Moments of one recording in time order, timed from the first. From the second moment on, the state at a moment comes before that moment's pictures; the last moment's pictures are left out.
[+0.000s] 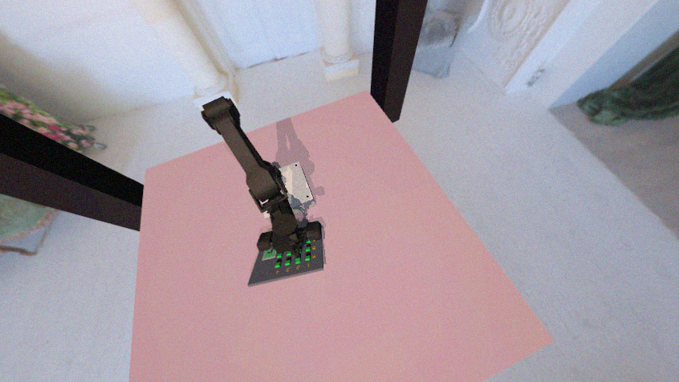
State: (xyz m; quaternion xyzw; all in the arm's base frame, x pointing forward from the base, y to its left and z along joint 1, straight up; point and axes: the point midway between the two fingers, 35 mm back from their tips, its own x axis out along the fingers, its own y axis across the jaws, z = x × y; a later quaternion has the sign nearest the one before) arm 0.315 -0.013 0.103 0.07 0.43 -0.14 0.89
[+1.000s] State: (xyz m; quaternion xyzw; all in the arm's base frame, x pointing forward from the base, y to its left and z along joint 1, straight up) arm 0.251 0.009 0.101 0.08 0.45 -0.13 0.88
